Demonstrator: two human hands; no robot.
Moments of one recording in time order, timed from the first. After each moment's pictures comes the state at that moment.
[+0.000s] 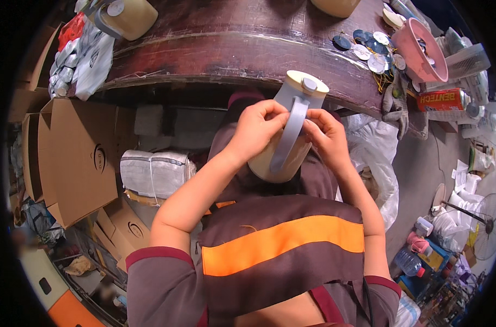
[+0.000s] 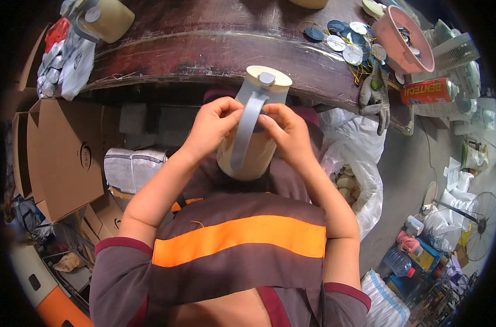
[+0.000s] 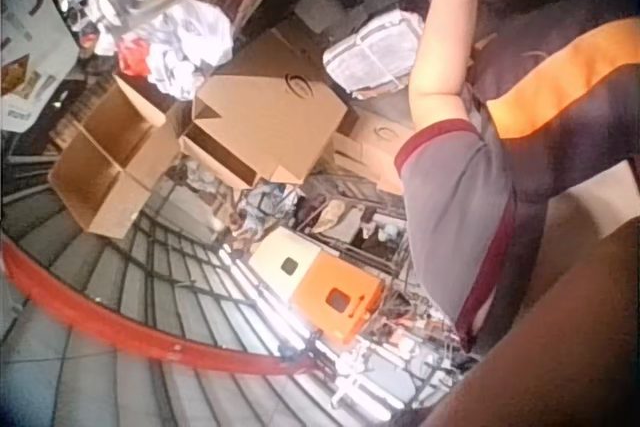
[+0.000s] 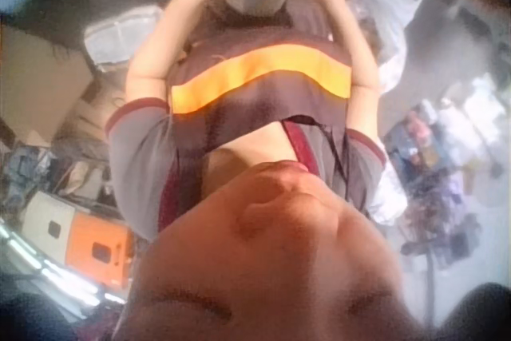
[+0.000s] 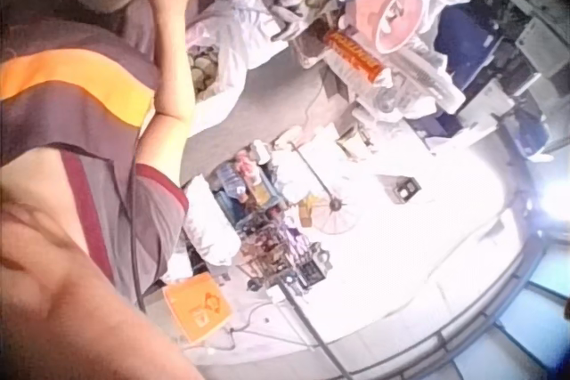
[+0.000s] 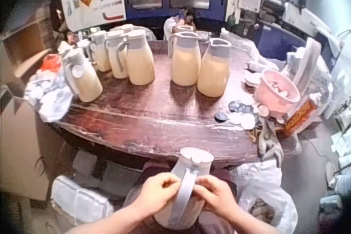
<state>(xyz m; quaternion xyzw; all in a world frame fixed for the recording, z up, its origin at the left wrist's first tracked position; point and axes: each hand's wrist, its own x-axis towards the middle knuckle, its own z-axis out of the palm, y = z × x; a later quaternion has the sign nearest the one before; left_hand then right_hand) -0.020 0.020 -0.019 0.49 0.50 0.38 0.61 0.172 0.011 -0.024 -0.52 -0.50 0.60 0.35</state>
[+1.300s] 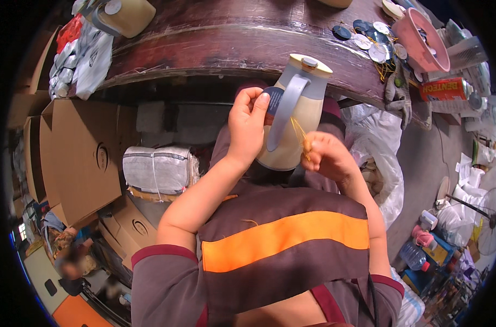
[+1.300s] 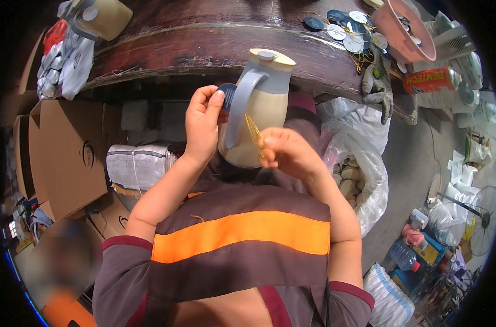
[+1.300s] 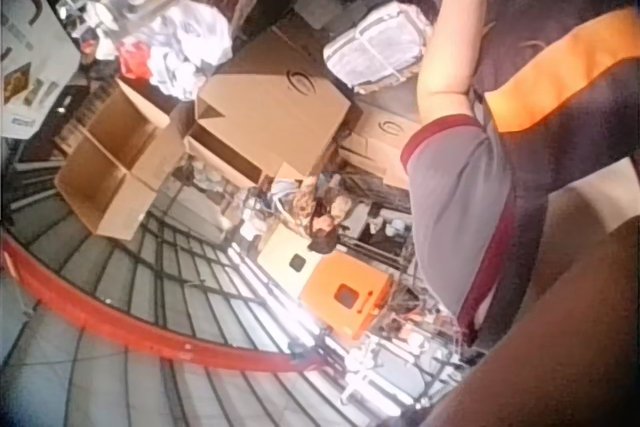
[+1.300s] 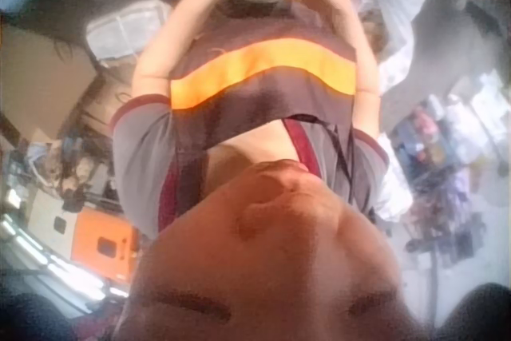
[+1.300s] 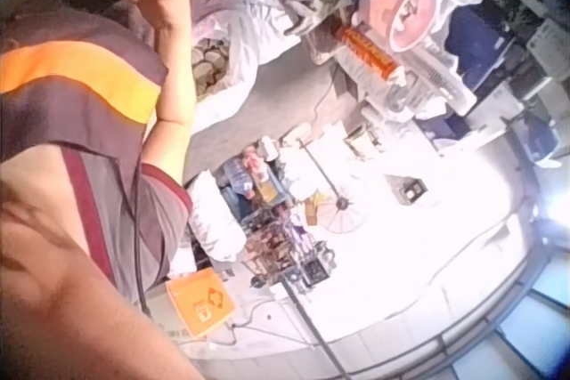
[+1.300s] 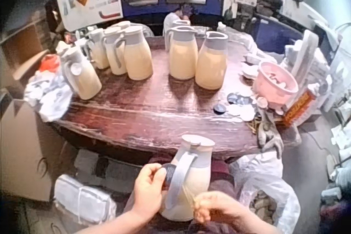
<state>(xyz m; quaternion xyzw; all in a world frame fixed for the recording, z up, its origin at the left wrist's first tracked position) -0.008 -0.003 -0.027 0.34 0.49 0.58 0.55 0.195 -0.026 -0.039 -0.22 -0.22 0.90 0.29</state>
